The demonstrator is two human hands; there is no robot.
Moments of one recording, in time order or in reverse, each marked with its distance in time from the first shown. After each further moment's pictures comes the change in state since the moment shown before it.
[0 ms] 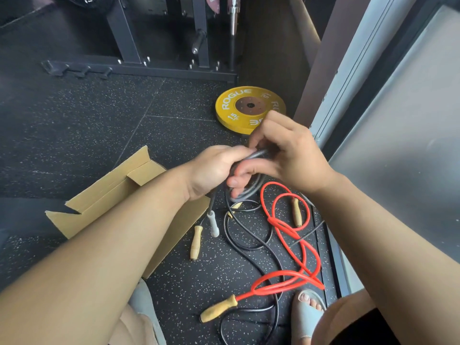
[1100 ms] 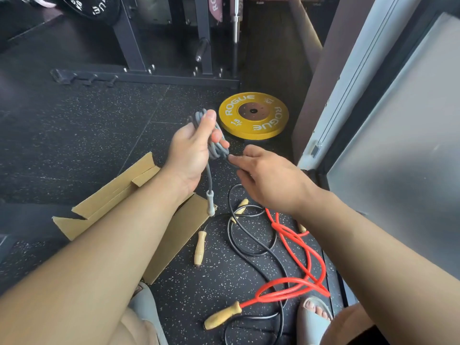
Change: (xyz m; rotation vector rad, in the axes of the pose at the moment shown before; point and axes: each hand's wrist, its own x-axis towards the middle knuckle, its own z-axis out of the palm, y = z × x) left_hand 0.009 0.001 -0.028 -0.190 0.667 0.293; right_hand -0.007 -0.004 0.038 -0.281 -0.318 0.130
